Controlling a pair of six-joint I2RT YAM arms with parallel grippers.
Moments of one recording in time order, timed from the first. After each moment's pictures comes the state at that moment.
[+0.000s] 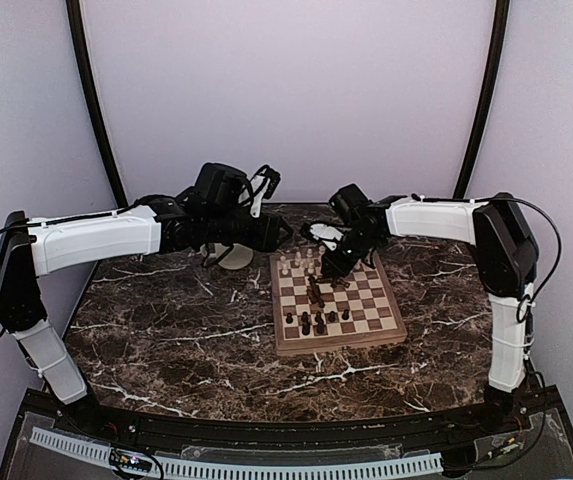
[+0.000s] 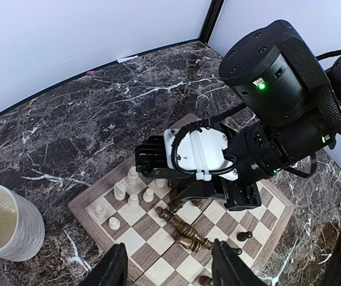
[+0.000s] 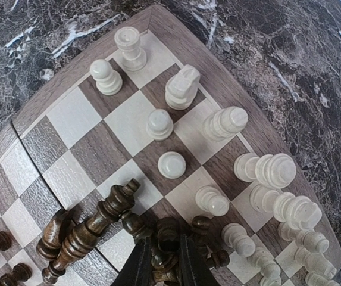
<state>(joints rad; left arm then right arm) -0.80 1.70 1.37 -0.21 0.03 -0.23 0.63 2.05 1.57 -0.61 -0.17 -0.33</state>
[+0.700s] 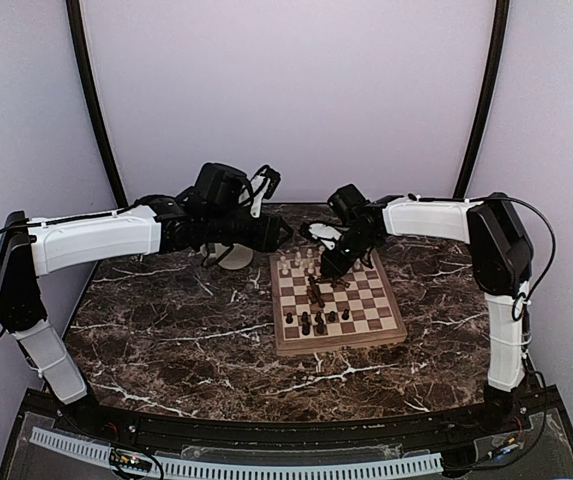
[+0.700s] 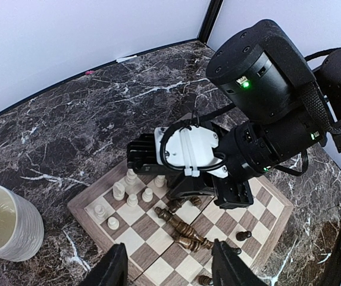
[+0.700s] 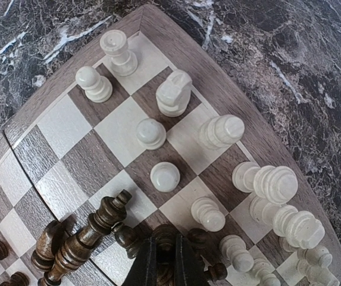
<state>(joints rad) -0.80 1.70 1.37 -0.21 0.03 -0.23 0.62 2.09 1.62 -0.61 -0.18 -0.32</state>
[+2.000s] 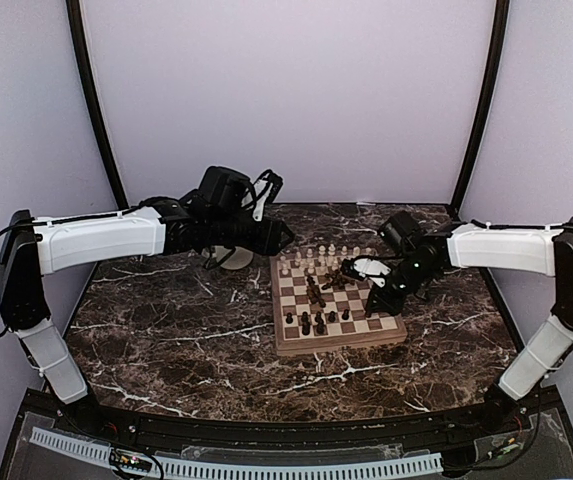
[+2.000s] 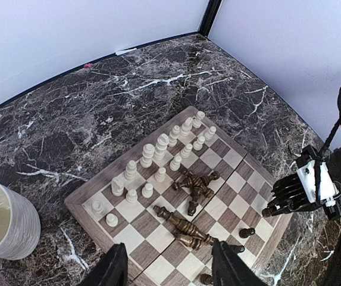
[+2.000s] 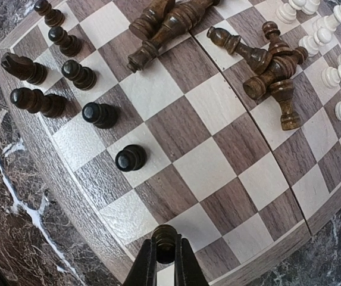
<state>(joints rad) -0.80 1.72 1.37 -0.21 0.04 -0.23 0.61 1.59 1.03 -0.64 -0.22 -0.44</state>
